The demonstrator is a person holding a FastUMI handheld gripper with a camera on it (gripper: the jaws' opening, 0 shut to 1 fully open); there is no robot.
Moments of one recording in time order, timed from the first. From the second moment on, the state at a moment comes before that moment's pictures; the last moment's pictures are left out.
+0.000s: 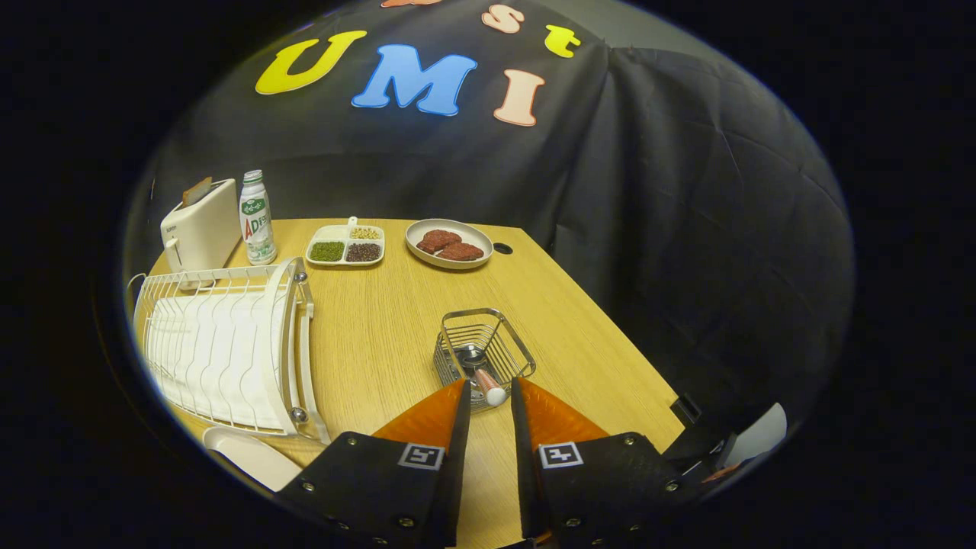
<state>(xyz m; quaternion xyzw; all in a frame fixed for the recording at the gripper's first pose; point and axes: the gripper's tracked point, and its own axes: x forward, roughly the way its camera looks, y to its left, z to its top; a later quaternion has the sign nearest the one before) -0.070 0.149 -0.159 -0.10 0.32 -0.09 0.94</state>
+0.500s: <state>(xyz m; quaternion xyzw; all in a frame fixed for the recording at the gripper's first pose) -0.057 0.145 -0.164 -0.10 0.33 -0.07 0.94</state>
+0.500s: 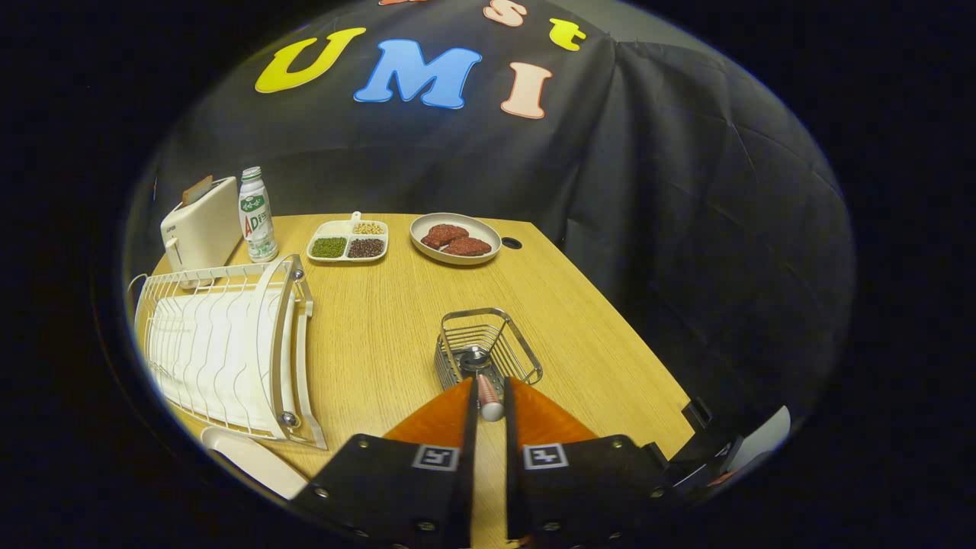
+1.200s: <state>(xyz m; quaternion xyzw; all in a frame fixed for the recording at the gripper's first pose) -0.057 0.144 -0.159 -0.10 0.32 -0.04 0.94</state>
